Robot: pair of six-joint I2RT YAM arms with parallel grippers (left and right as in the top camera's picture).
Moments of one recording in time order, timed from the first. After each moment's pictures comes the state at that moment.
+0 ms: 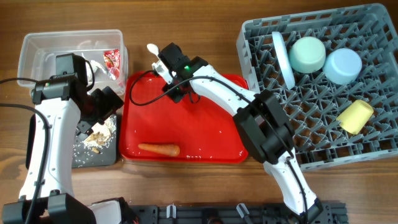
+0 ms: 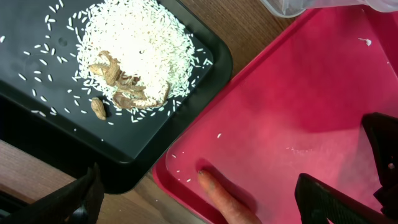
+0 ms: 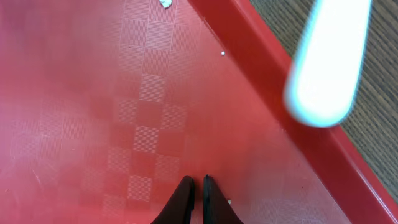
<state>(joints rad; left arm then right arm) 0.15 1.45 1.20 -1.19 0.02 -0.61 0.71 2.36 1.85 -0.69 -0.11 -0.15</state>
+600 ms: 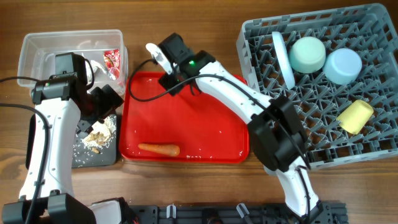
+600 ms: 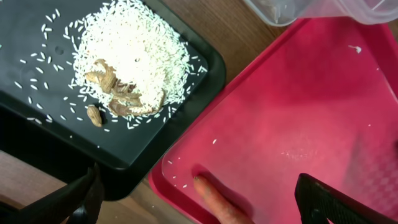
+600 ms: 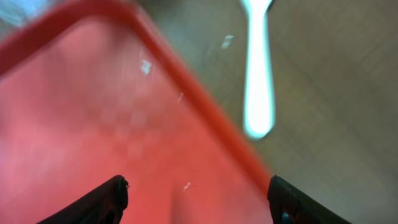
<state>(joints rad) 0.15 1.45 1.20 -1.16 0.02 -0.61 0.70 2.23 1.85 -0.65 -0.01 -0.19</state>
